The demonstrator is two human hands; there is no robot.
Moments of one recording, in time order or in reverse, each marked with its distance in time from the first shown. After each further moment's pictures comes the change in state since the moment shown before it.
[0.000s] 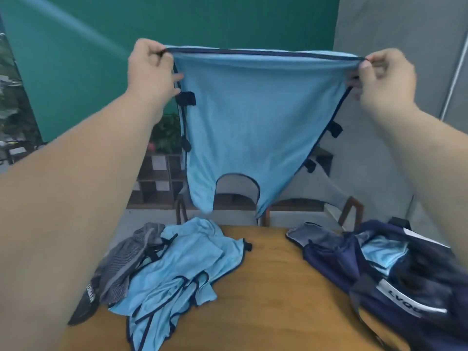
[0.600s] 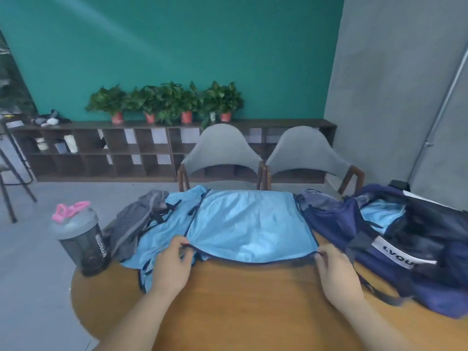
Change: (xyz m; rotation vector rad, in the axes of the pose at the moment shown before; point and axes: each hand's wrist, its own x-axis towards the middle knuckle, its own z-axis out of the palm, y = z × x) left_hand -0.338 -0.294 -0.087 0.643 -0.272 -0.310; right_hand -0.391 0.223 -0.053 -0.627 -0.493 0.198
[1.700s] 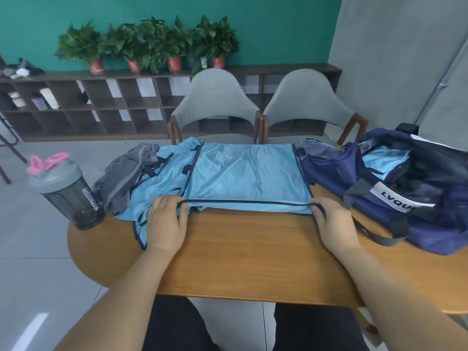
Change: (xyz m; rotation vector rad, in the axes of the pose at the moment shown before) left_hand -0.014 -0.030 0.016 0.296 0.122 0.286; right_hand -0.005 0.011 0.004 0.029 -0.049 -0.073
